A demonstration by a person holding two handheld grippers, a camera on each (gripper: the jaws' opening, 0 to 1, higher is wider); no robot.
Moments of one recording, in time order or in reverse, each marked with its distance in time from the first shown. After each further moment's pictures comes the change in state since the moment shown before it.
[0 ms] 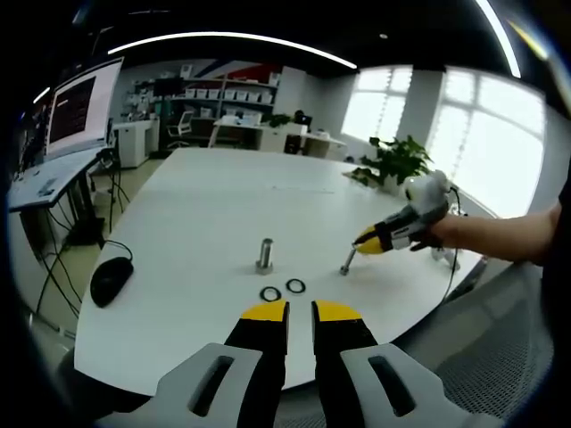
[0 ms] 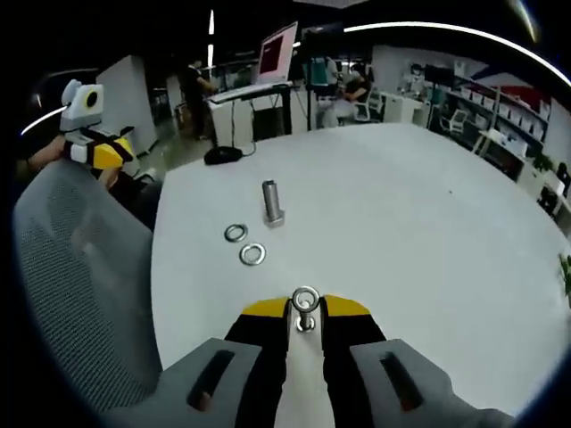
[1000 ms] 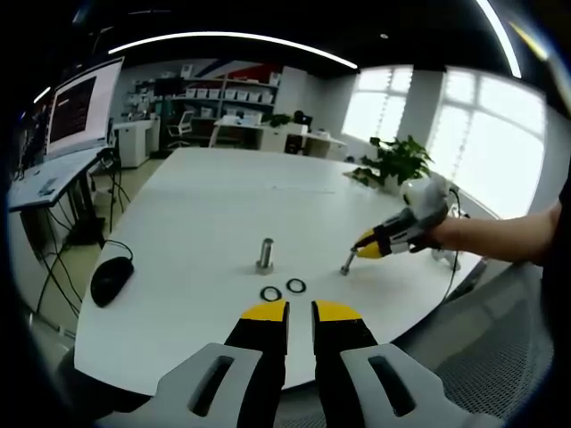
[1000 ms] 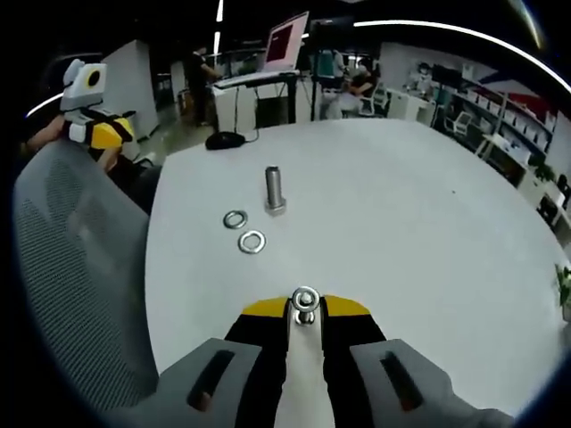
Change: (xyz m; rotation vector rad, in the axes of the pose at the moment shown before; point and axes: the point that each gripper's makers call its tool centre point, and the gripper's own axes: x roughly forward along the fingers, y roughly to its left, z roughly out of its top) left arm 0.001 0.000 0.000 0.000 0.001 0.001; right arm 0.005 0.002 -0.010 -0.053 0.047 -0.010
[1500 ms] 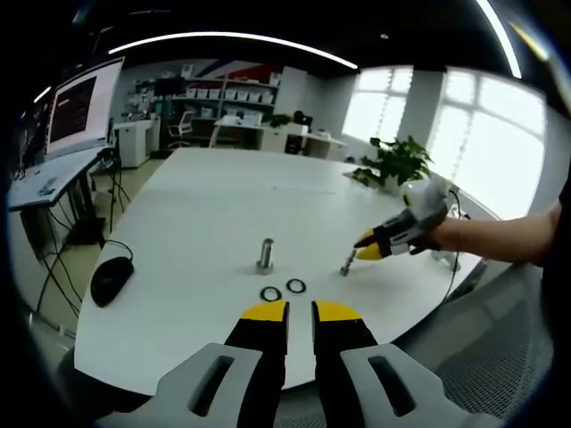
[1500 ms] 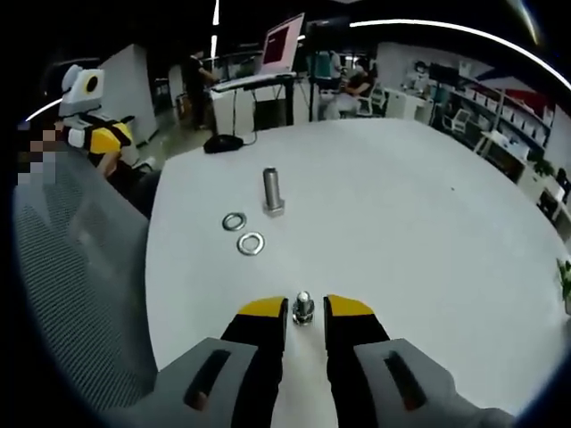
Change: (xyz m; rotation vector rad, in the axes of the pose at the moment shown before) left arm 0.000 0.000 0.000 -0.002 -0.002 0.001; right arm -0.002 -0.003 -0.001 0.025 -0.012 0.000
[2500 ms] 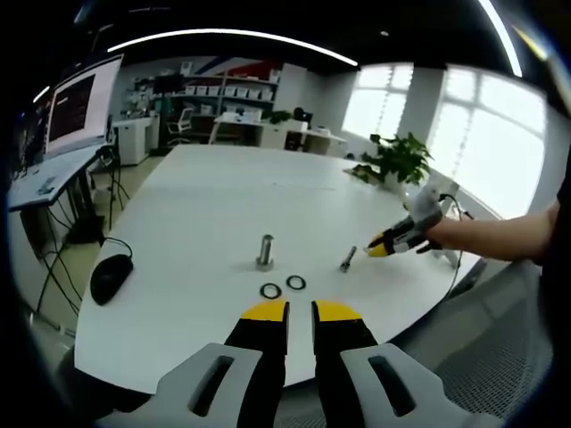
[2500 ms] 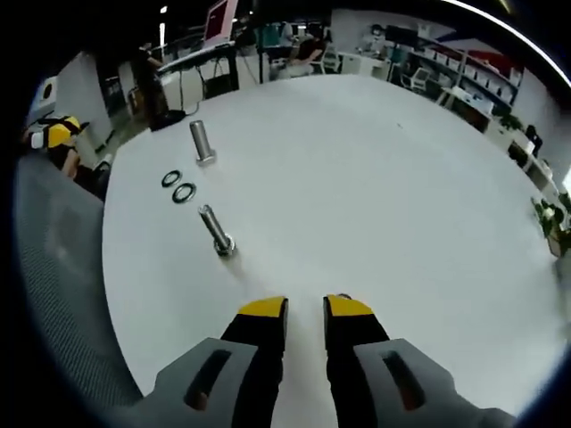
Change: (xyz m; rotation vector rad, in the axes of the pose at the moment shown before) left arm 0.001 0.000 -0.003 0.001 0.020 -0.001; right arm -0.013 -0.060 -0.073 0.160 0.163 -0.169
